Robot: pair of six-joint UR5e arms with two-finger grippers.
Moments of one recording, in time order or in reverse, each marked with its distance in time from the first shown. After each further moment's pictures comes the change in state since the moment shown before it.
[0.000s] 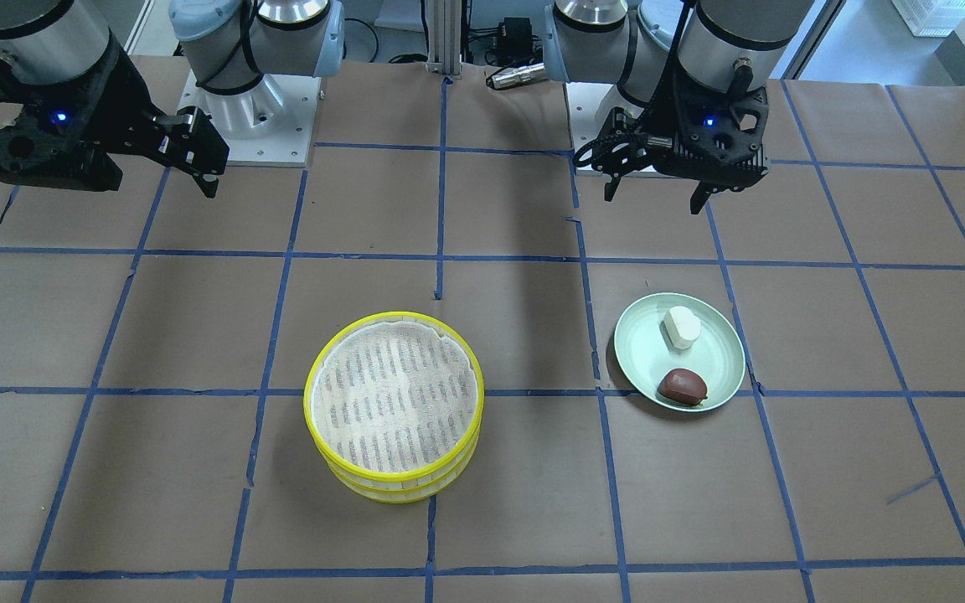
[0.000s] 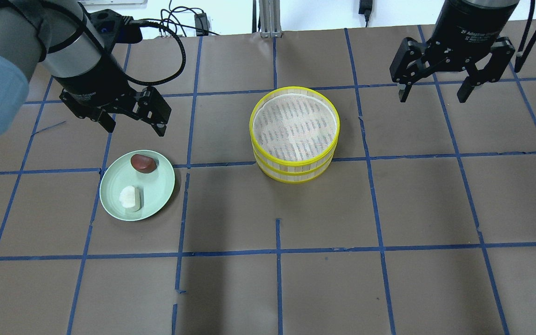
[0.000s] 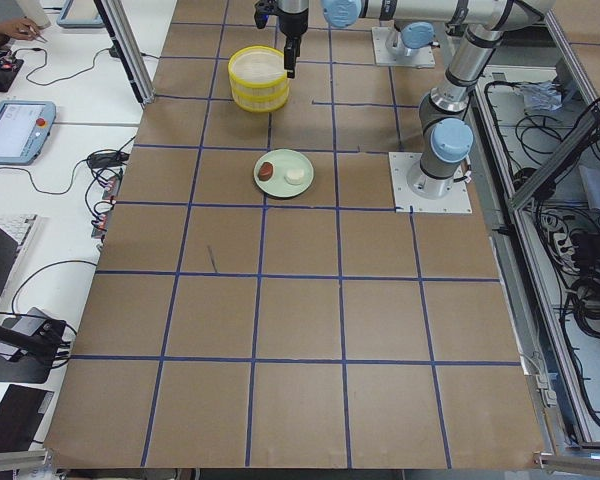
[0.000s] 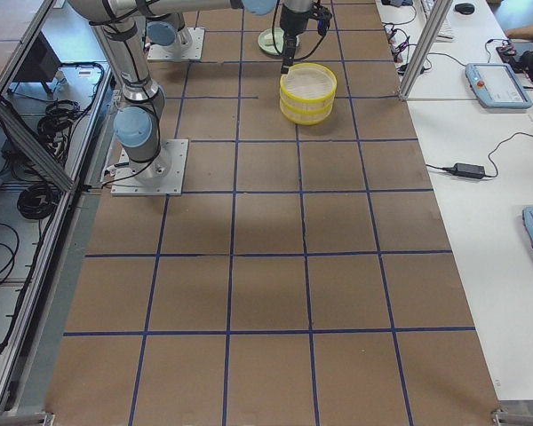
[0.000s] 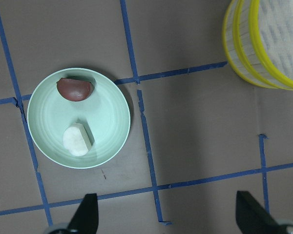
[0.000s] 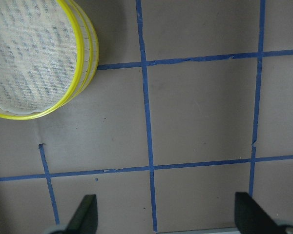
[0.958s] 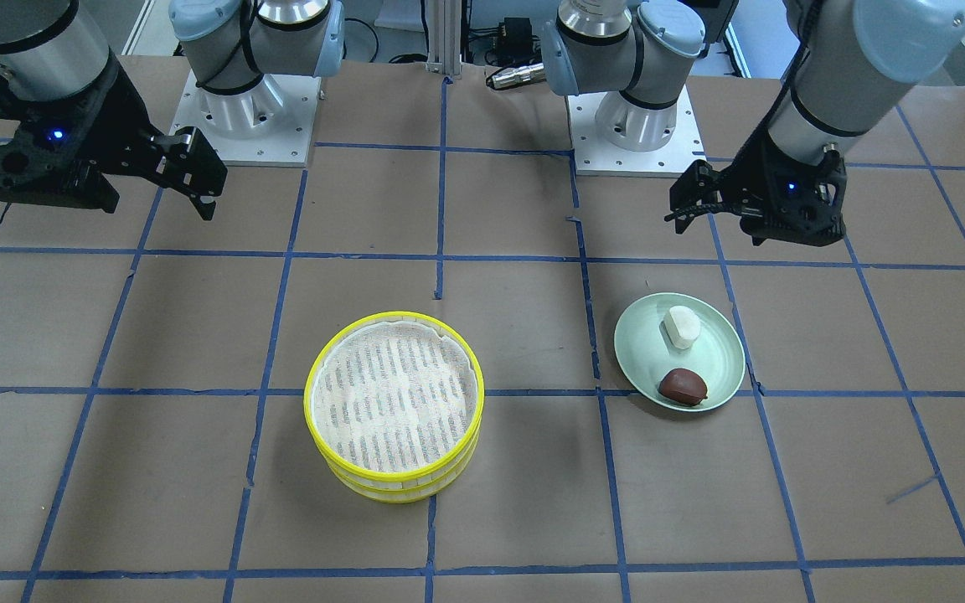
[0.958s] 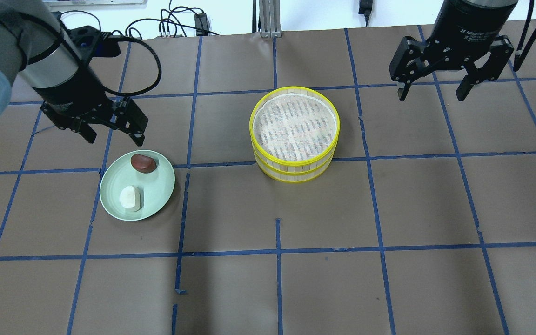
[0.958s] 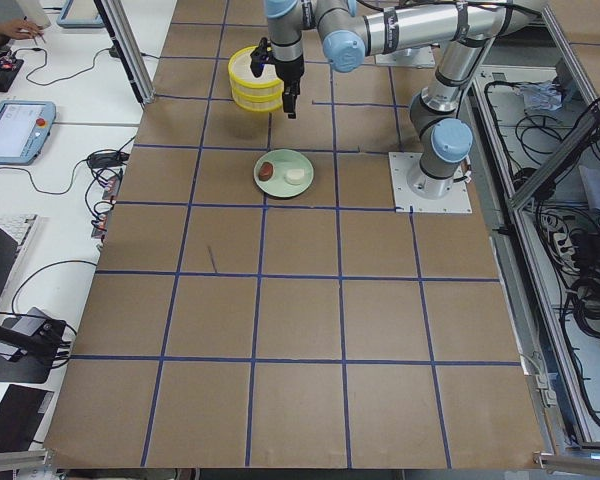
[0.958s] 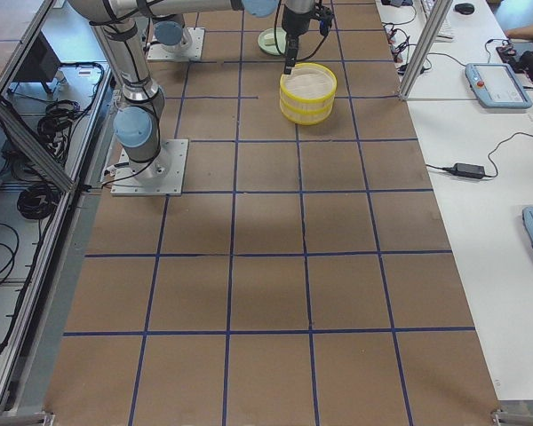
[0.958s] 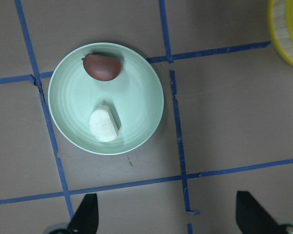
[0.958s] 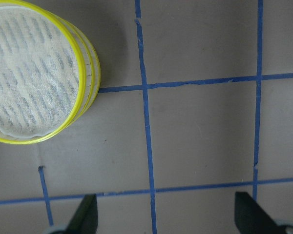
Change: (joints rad) left arm 0.236 -0.027 -0.131 0.060 0.007 0.227; right arm 0.003 0.026 0.035 -0.142 0.000 0.005
